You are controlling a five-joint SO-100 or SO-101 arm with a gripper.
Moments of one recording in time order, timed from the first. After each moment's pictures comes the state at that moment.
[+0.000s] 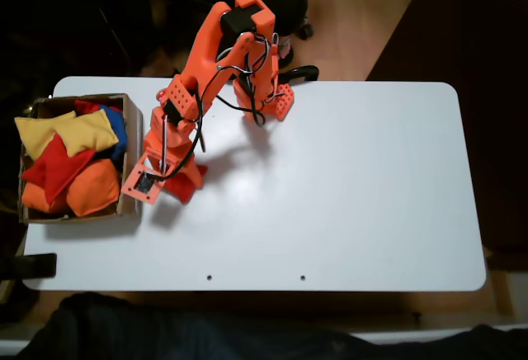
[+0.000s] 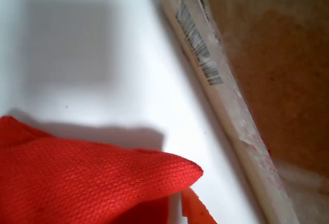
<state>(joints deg) 52.9 99.0 140.4 22.2 -123.4</state>
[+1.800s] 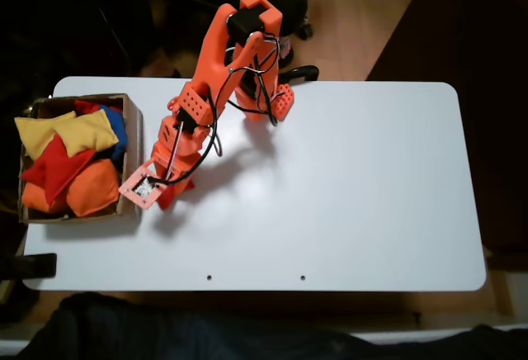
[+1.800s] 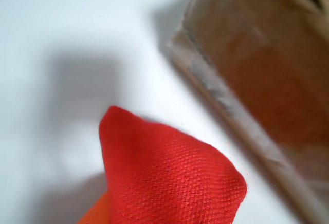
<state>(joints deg) 44.7 102.8 143.8 17.2 -104.0</state>
